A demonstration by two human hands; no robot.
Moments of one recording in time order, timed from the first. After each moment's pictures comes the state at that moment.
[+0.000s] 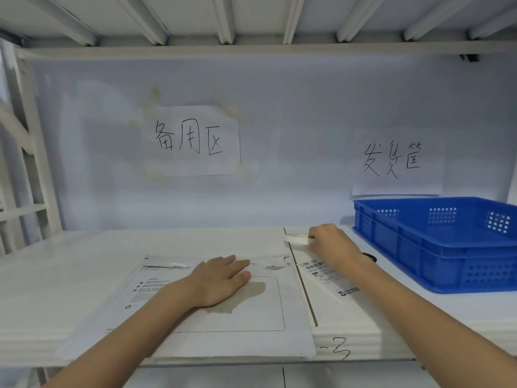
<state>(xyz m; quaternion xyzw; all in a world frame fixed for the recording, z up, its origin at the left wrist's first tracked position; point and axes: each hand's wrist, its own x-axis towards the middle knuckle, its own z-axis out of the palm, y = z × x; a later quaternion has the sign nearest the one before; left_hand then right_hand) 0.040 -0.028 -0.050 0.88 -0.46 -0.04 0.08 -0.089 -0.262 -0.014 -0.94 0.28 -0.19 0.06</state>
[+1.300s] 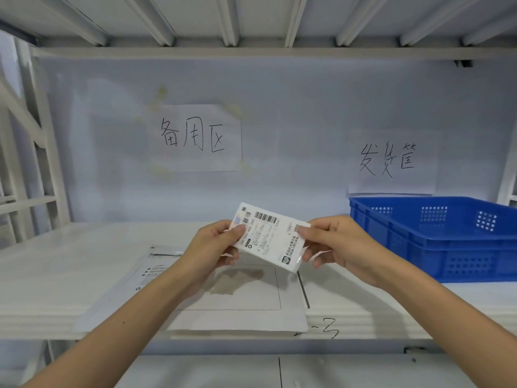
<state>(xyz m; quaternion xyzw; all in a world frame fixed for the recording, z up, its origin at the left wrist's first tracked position) -0.023 0.001 -0.005 0.62 -0.35 -0.18 0.68 -0.191 -0.179 0.026 -0.77 0.04 -0.18 0.61</state>
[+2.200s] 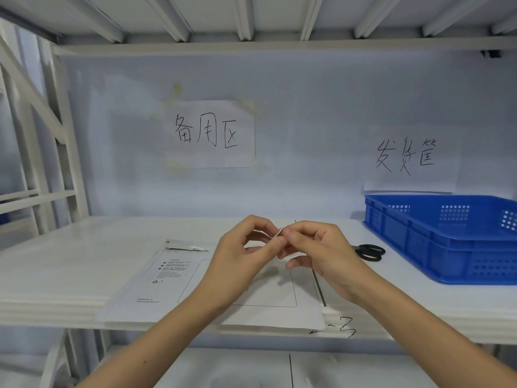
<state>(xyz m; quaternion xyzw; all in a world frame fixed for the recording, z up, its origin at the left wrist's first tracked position) -0.078 0.010 -0.008 0.61 -0.47 0.03 0.64 -0.163 -0.135 0.004 -0.71 -0.03 -0.24 0.66</state>
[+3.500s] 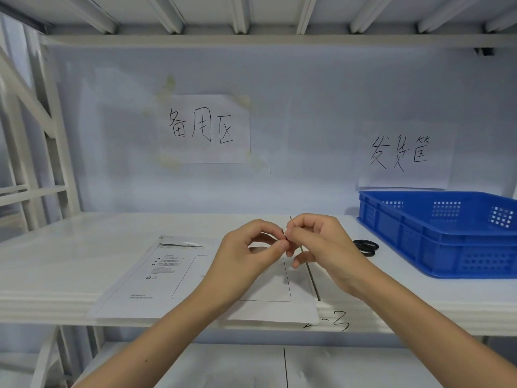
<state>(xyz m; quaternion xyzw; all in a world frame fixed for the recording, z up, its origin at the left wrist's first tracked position) -0.082 0.003 -0.014 0.61 -0.48 0.00 0.63 -0.169 -0.133 0.010 -0.75 0.01 -0.26 0.60</state>
